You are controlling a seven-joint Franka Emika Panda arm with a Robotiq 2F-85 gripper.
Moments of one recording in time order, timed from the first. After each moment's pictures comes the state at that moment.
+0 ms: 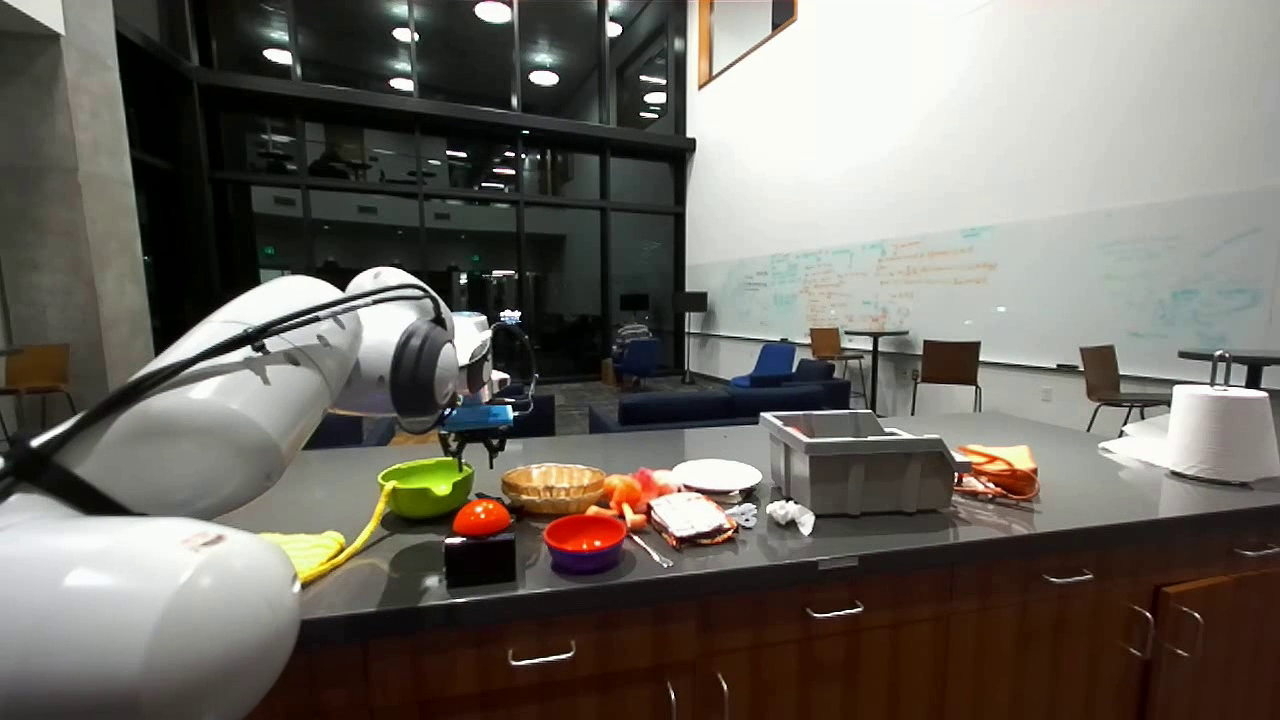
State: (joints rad) arm 0.40 0.98 0.16 -0.92 -0.09 2.21 -0.24
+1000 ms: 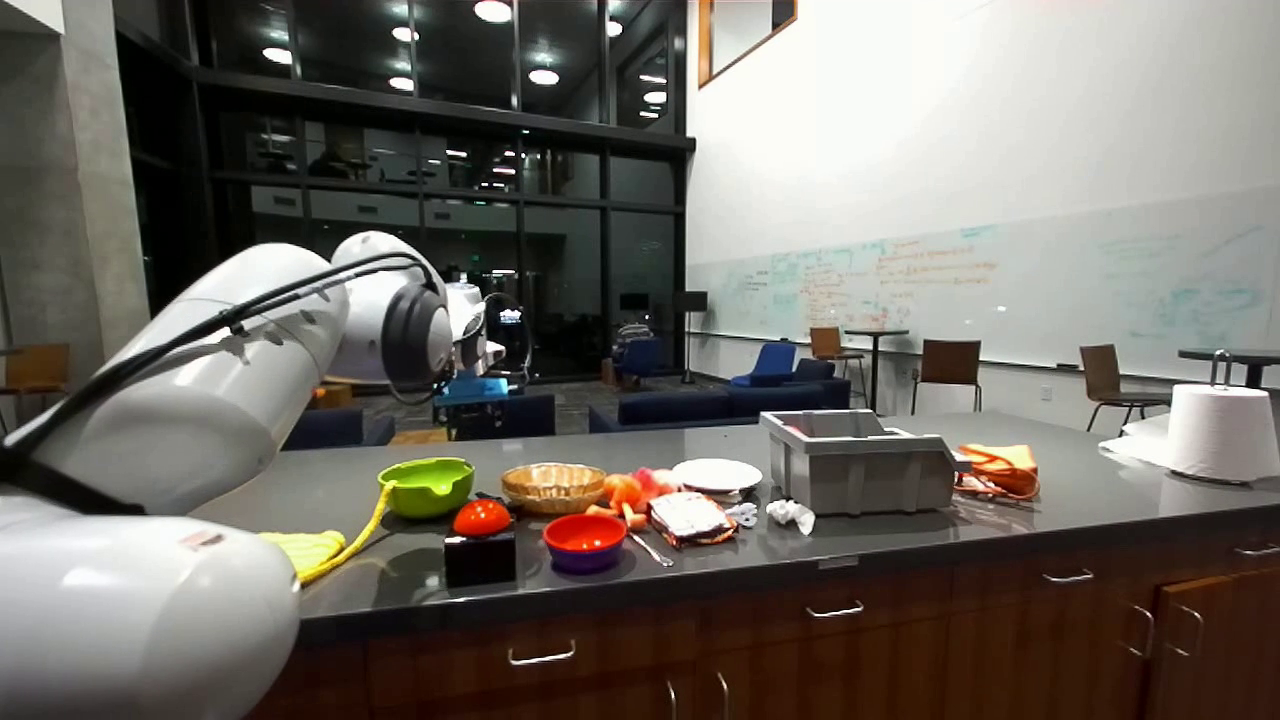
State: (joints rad) arm 0.40 0.86 0.16 -1.01 -0.09 2.27 -0.22
